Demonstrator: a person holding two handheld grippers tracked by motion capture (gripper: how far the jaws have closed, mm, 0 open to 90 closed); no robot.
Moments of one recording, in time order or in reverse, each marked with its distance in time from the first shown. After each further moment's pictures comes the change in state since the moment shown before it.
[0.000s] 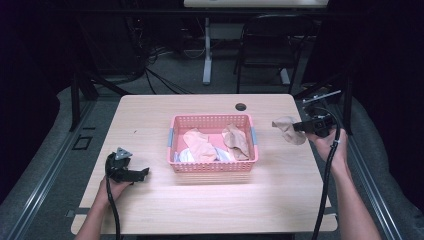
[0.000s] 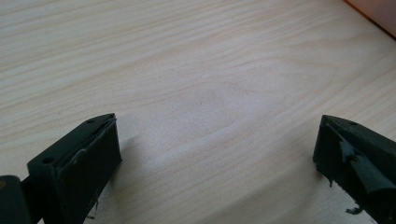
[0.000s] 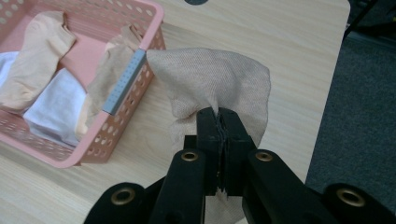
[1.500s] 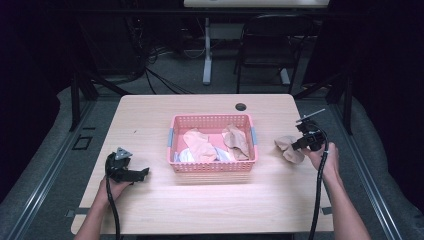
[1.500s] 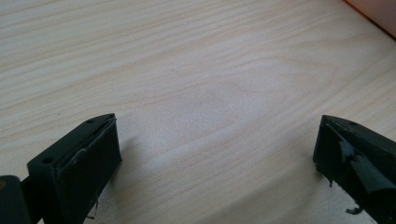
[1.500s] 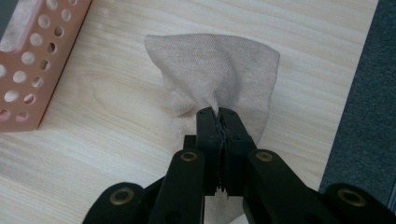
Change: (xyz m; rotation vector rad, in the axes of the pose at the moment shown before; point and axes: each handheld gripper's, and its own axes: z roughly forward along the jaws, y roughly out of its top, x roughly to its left) left arm 0.000 0.000 0.000 0.000 -0.002 0.004; right arm -0.022 -0.040 0.074 0.237 -0.021 0.066
